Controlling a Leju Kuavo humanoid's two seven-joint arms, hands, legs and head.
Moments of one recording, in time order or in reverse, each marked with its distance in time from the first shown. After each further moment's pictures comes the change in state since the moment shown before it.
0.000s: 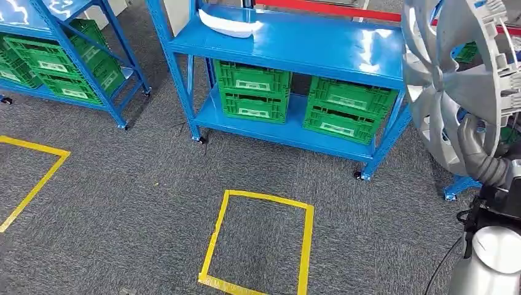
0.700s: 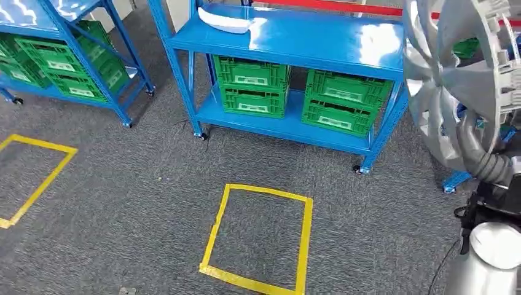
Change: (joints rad) left arm 0.005 0.007 0.002 -0.023 0.007 0.000 0.002; right arm -0.008 0.010 0.010 0.016 -0.011 -0.002 -0.008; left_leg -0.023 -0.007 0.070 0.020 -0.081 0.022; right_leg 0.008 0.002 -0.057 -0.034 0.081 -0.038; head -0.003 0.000
